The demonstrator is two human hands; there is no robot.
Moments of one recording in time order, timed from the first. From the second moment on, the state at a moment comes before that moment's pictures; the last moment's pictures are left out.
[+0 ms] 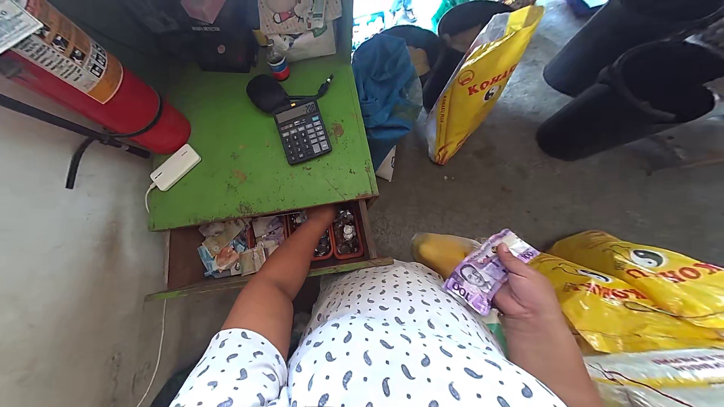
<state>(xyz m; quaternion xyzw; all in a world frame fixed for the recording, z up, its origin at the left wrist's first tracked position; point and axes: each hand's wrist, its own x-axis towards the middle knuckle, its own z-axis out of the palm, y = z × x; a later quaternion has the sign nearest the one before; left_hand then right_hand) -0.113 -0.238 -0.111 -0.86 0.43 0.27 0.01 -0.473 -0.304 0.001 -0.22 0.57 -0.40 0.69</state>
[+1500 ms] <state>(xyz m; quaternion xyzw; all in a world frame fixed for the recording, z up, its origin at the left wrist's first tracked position) -0.162 -0.386 0.004 -0.28 0.20 0.65 -0.68 -0.479 -0.520 0.045 -0.28 0.56 -0.40 0.67</state>
